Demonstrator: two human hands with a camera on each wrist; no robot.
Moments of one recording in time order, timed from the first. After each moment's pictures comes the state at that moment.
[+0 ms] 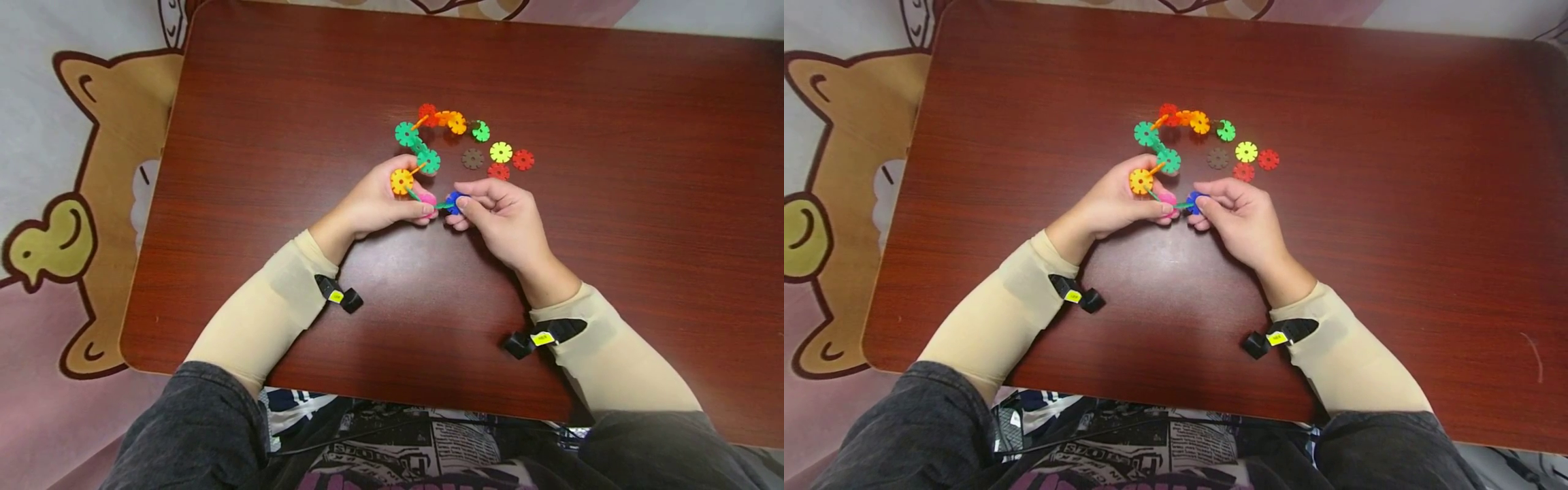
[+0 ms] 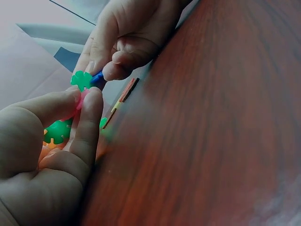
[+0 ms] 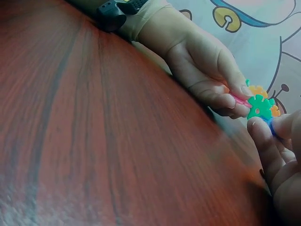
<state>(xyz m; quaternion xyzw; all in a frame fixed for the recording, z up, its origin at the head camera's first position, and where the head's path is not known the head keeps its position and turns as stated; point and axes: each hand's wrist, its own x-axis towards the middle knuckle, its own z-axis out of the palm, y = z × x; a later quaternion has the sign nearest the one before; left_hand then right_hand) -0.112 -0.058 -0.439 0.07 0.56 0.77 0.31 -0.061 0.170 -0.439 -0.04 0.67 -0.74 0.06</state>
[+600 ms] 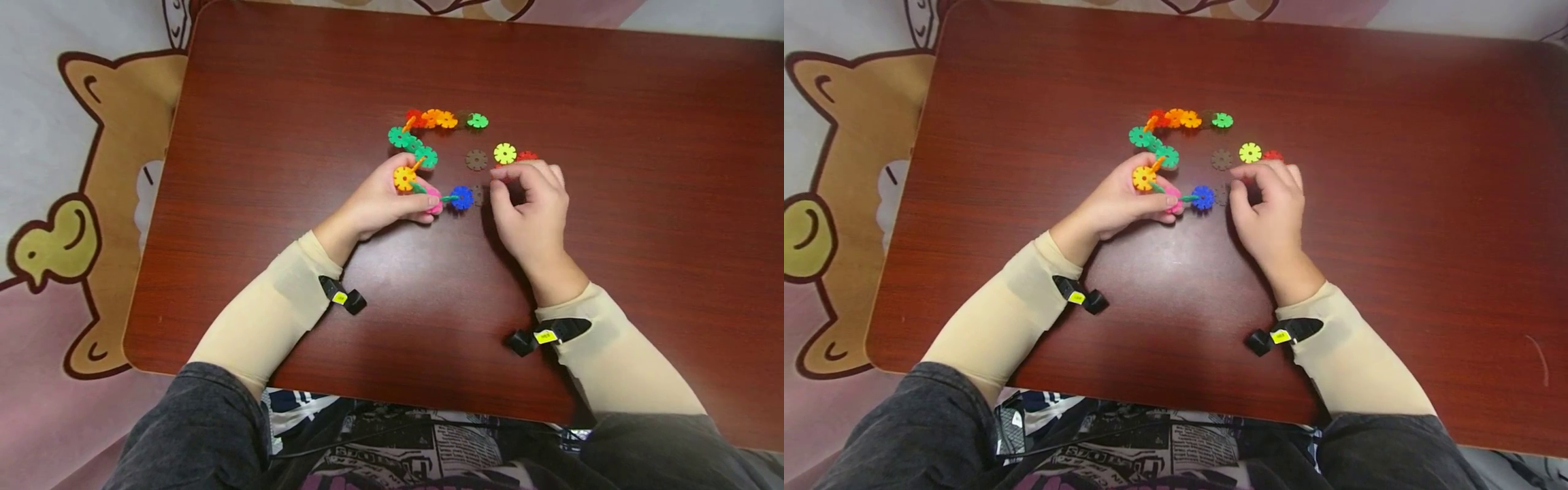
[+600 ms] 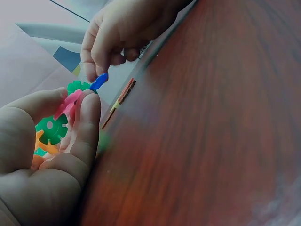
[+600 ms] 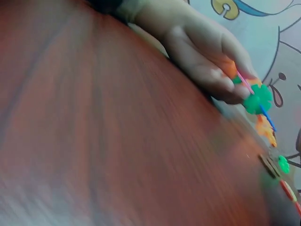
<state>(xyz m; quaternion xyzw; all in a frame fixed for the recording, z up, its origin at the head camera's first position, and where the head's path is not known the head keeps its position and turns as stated) -0.113 -0.056 -0.440 0.04 0.52 0.79 0.31 -0.076 0.186 -0.444 -0.09 0.87 -0.43 -0.23</state>
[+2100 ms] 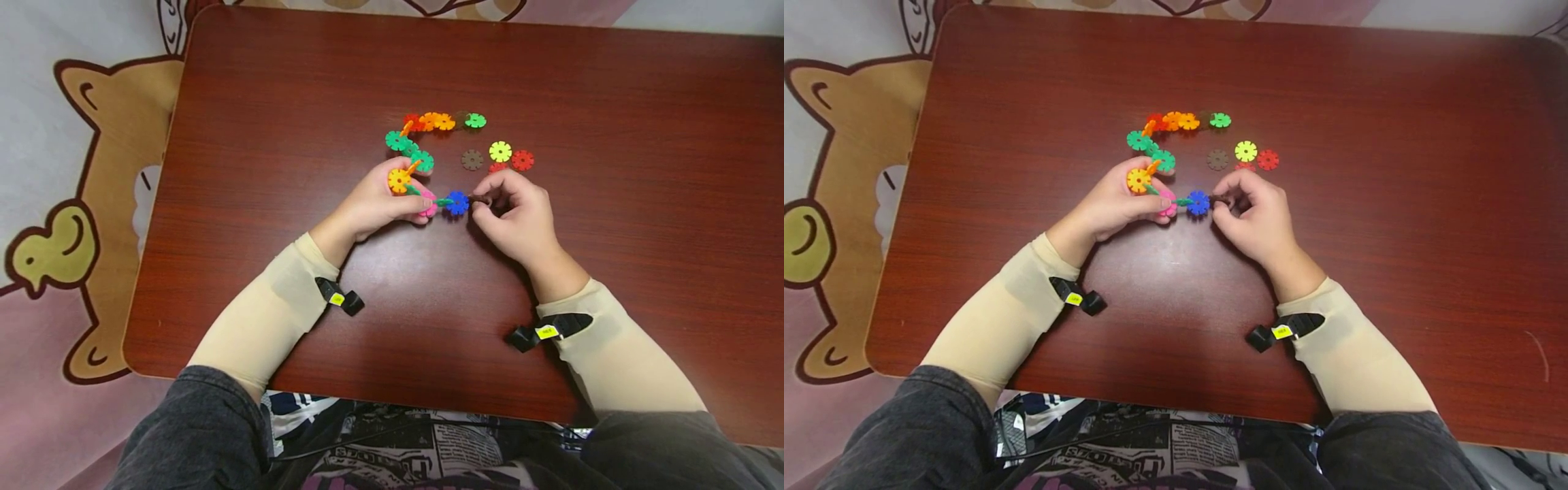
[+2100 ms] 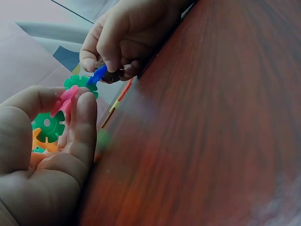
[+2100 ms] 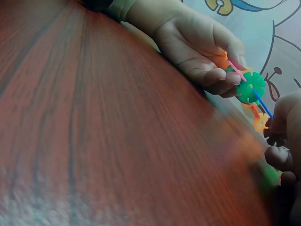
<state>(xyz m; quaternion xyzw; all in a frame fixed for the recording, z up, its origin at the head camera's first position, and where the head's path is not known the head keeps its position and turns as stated) -0.113 -0.060 -0.439 0.05 0.53 0.78 0.32 -0.069 0.189 -0.449 -0.14 0.83 -0.53 -0.12</state>
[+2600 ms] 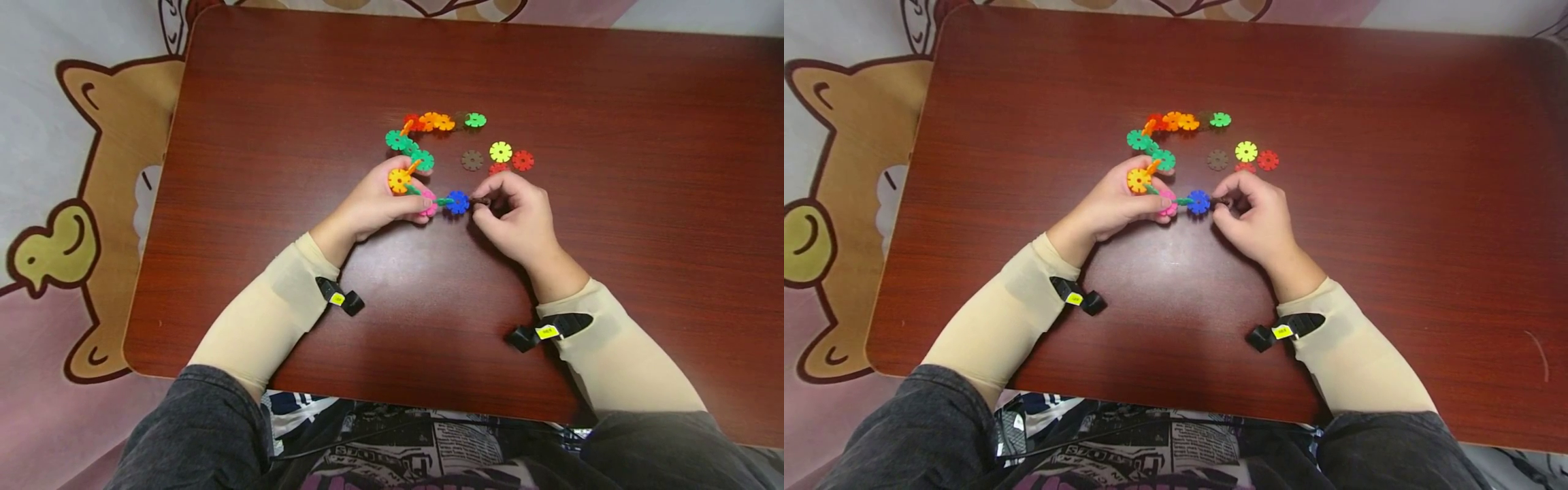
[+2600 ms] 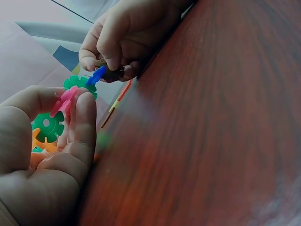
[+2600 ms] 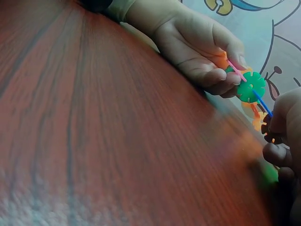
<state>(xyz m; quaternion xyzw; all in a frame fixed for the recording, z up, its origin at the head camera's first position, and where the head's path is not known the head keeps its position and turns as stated) -0.112 -0.060 -0.440 0.06 0.53 0.79 0.32 -0.069 0.189 -0.449 -0.15 0.83 -0.53 -0.11</state>
